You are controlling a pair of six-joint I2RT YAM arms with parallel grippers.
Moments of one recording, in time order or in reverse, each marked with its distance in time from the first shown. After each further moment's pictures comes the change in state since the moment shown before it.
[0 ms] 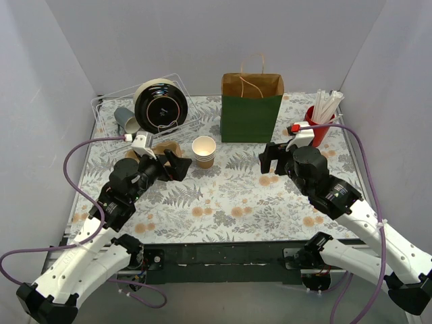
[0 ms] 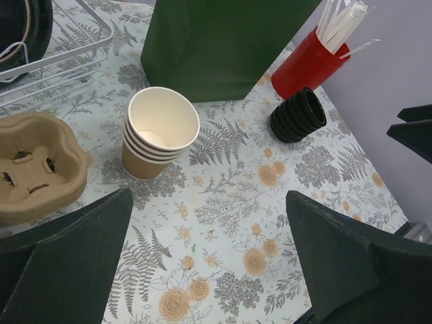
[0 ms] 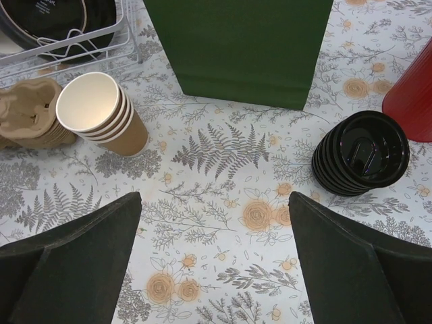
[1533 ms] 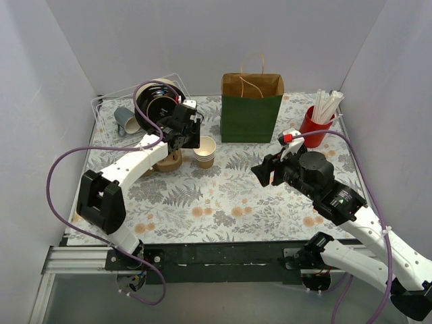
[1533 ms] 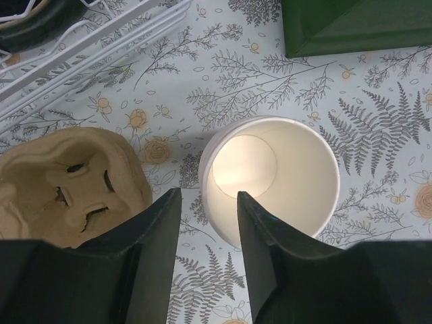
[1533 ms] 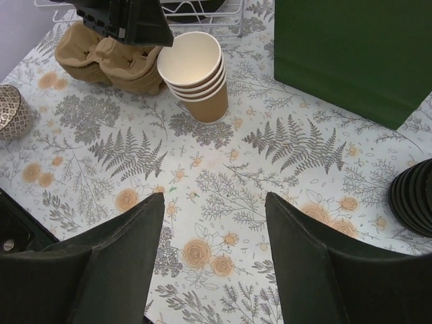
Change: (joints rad) left arm 0.000 0.942 0.656 -0.361 -0.228 0.108; right arm 0.000 -0.073 -0.049 0.036 -0.349 -0.091
